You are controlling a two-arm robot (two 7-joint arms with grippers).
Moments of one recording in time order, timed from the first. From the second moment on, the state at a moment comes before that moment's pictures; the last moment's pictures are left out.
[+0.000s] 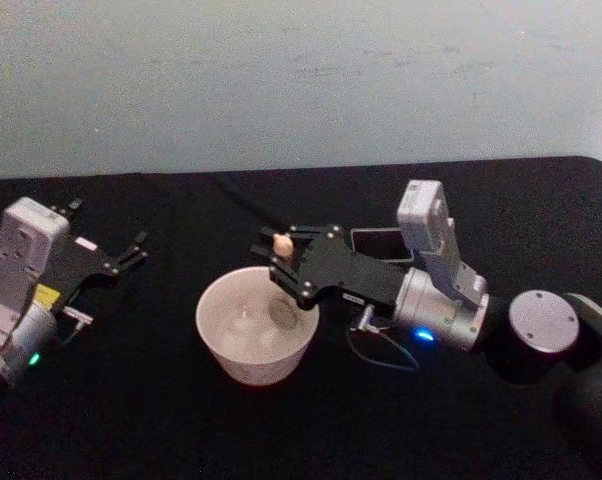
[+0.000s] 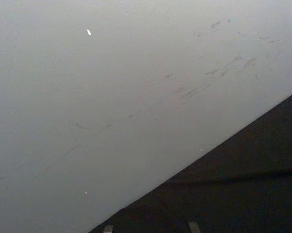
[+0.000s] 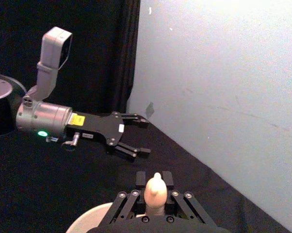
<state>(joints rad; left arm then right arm) -0.20 0.60 0.45 -1.41 -0.25 -0.12 0.03 0.44 0.29 -0.57 -1.16 0.37 -0.32 0.73</state>
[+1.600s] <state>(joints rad) -0.20 0.60 0.45 -1.41 -0.25 -0.12 0.03 0.46 0.23 -0.59 -1.12 0.36 -0.30 0.67</state>
